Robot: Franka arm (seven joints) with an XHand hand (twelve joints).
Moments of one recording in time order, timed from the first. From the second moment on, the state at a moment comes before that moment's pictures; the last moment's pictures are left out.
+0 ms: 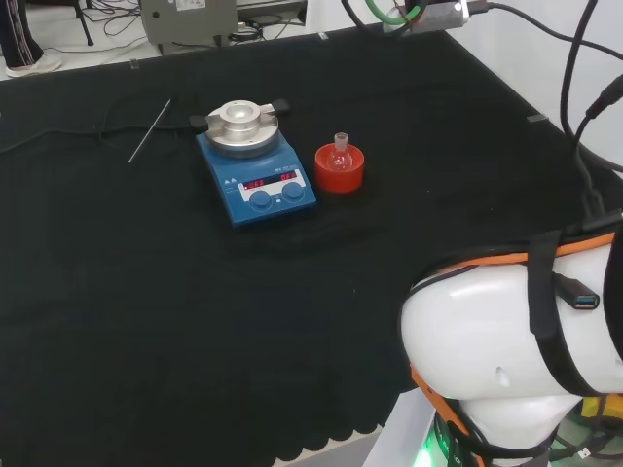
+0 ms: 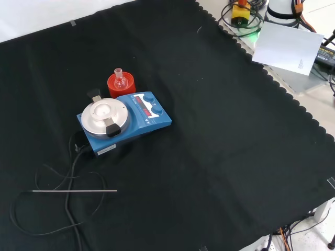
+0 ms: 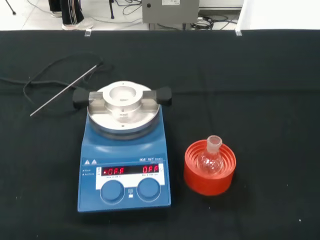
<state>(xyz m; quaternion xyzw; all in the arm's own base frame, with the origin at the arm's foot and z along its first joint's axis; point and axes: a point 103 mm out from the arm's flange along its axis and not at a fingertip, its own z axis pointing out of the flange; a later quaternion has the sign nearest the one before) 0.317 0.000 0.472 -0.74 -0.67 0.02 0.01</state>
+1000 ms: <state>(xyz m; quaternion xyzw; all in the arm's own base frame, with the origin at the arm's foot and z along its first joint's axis) 0.421 -0.051 0.423 -0.78 -0.63 0.04 0.06</state>
